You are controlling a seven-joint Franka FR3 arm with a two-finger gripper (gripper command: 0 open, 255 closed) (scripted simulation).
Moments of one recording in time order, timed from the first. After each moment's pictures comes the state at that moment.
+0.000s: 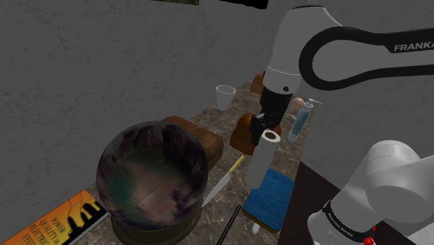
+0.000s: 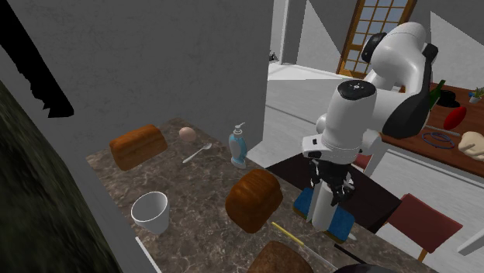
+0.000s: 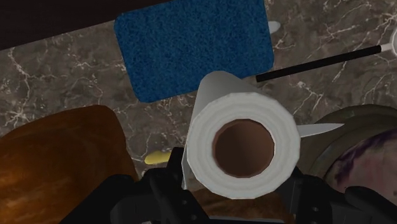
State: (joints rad) arm 0.20 -0.70 0.22 -2.61 0.21 1.89 0.25
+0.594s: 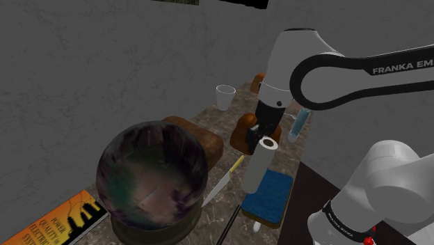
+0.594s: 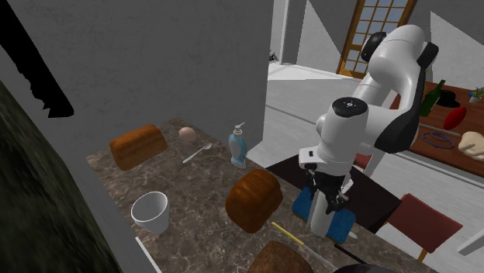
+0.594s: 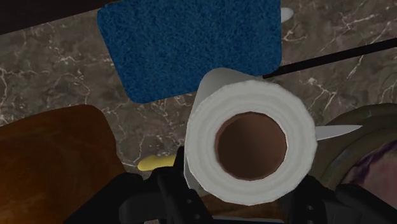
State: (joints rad) arm 0.21 -0.67 0.23 -2.70 0.23 2.03 0.24
